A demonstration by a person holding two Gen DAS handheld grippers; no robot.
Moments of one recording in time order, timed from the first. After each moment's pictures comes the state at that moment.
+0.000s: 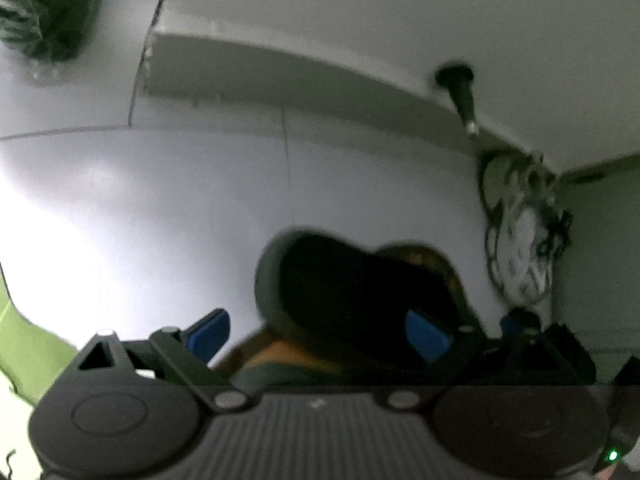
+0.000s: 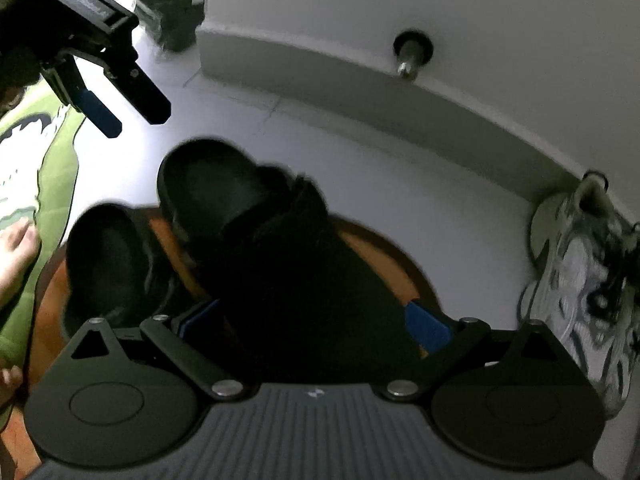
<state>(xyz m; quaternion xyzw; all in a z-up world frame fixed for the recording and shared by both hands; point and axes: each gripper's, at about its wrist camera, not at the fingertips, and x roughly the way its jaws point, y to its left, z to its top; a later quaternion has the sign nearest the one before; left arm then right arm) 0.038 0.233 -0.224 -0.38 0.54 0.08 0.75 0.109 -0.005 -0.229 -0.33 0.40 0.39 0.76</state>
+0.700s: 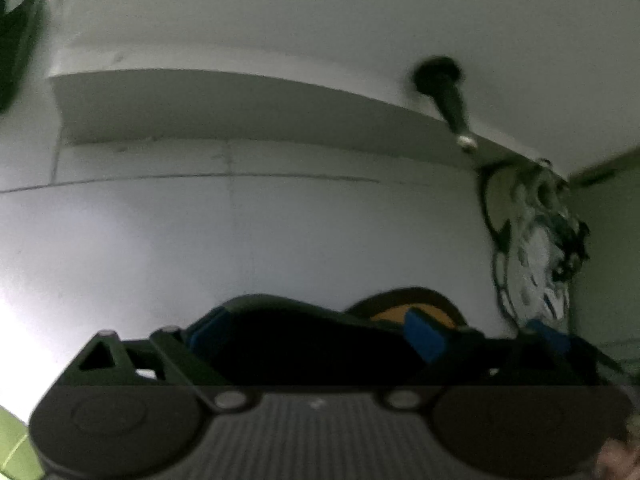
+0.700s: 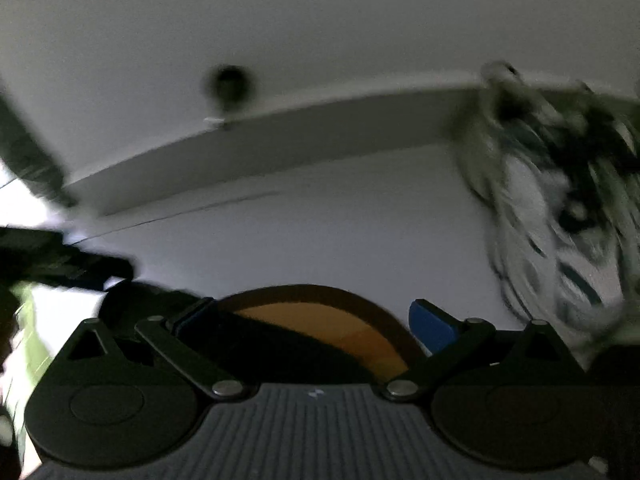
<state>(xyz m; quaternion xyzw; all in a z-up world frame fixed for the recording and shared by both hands) 0.109 0.190 -0.245 -0.34 0.53 0.05 0.78 0.198 -0.047 -0.237 -0.07 0.48 0.25 0.84</state>
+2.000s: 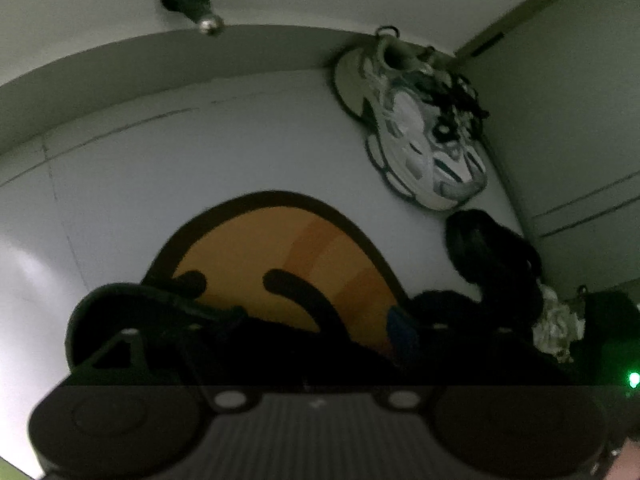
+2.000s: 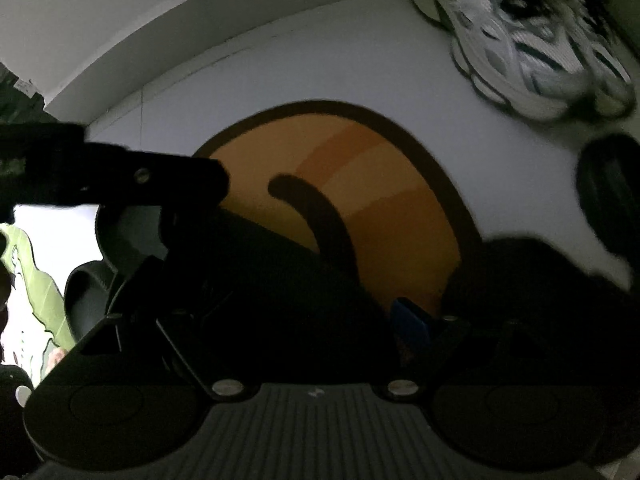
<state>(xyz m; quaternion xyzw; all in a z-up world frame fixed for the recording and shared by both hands) 0.111 0.079 -0.220 -0.22 0.56 -0.09 0.79 0.111 -0.097 -0.235 -0.06 0.60 0.18 0.78</state>
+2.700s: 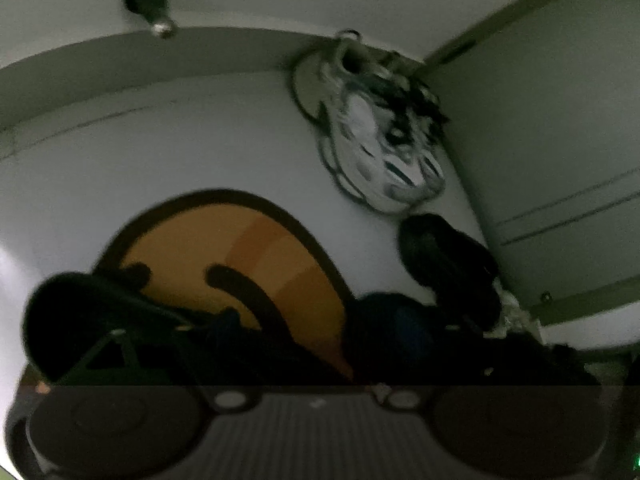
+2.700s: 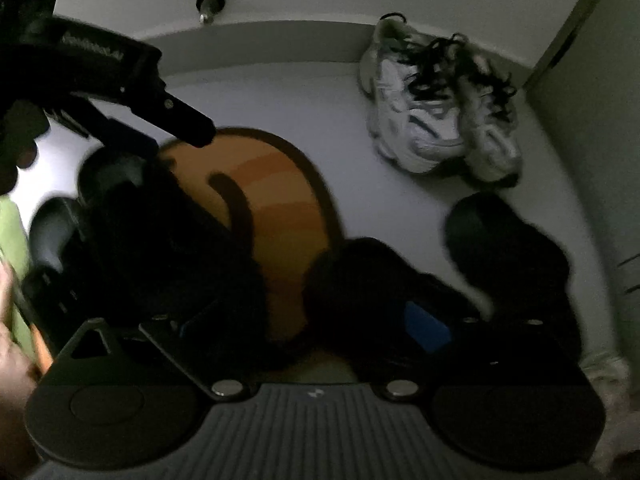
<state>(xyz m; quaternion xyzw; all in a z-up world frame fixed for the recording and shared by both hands) 0.106 0.053 -0.206 -0.27 0.56 -0.14 0.77 0.058 -0.160 -0.162 -0.25 0.48 0.16 0.83</state>
